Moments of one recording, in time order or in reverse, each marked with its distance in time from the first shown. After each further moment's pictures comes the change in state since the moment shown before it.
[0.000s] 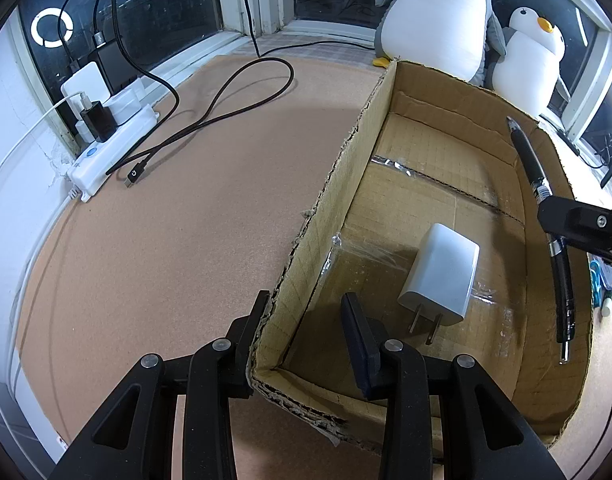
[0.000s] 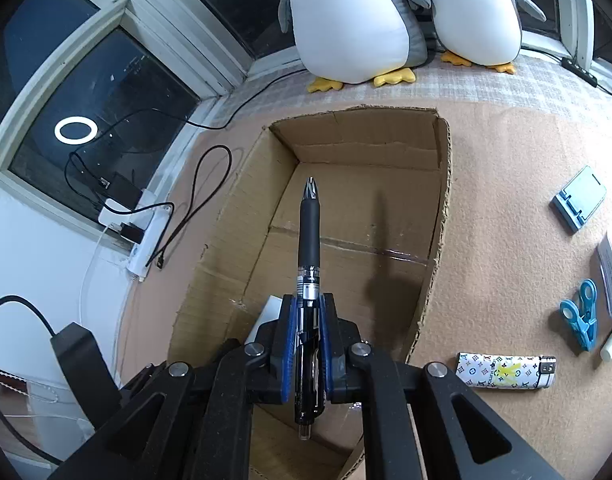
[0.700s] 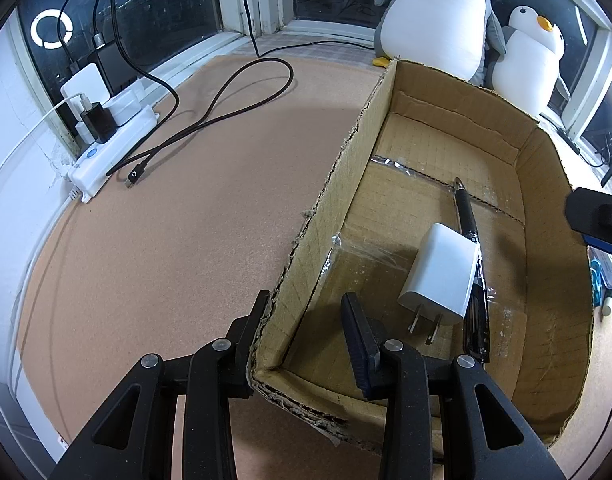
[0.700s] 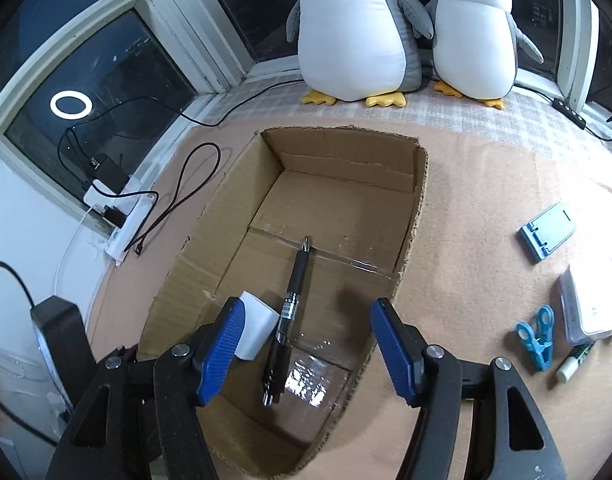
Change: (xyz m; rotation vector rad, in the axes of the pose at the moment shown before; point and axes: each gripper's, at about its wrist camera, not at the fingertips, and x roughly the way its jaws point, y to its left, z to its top) left arm 0.000 0.001 0.000 0.000 -0.001 0.001; right arm -0.019 0.000 -0.002 -0.116 -0.027 -0.099
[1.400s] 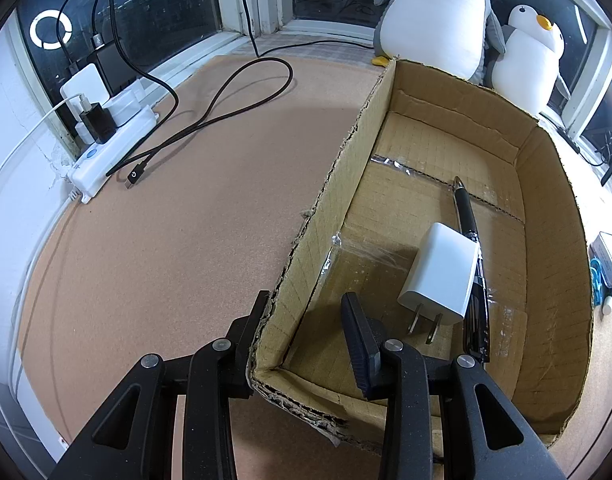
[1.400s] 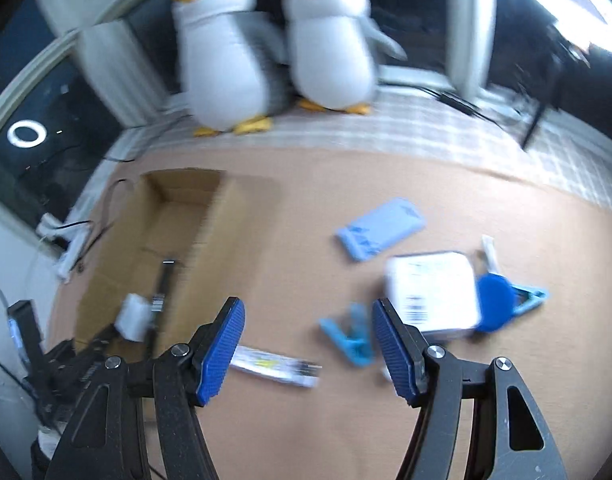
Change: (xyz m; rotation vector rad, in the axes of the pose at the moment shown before) left arm 0.000 -0.001 0.000 0.000 0.000 0.001; right arm -0.065 -0.131 -0.002 0.103 -0.017 -0.182
